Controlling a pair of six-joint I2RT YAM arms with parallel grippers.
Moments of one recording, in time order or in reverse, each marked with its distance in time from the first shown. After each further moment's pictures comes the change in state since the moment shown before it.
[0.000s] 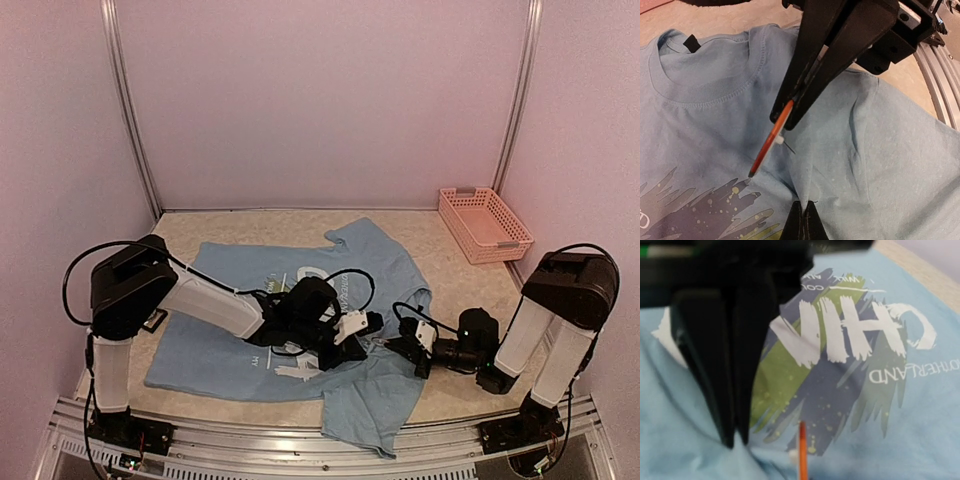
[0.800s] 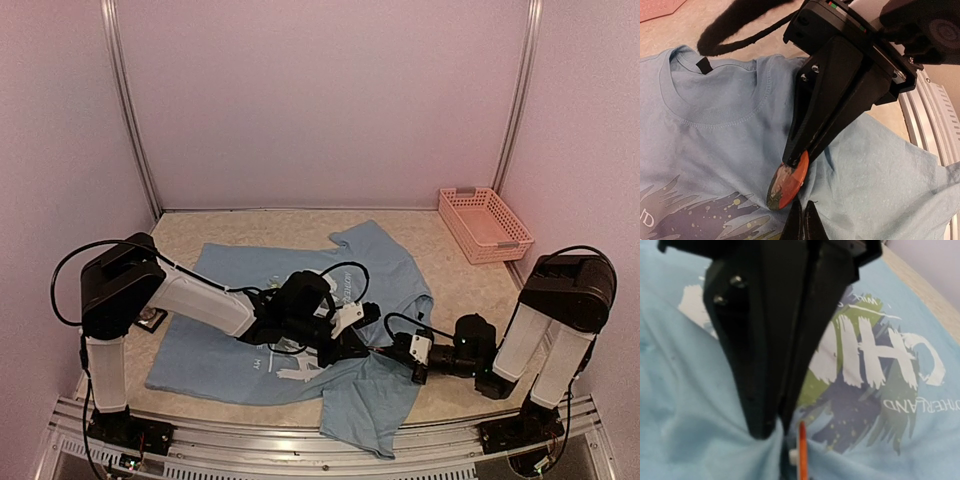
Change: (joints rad) left arm 0.013 -0.059 -0.045 0.072 0.089 -0.096; right arm 0.090 0.012 -0.005 0.025 0.050 -0.148
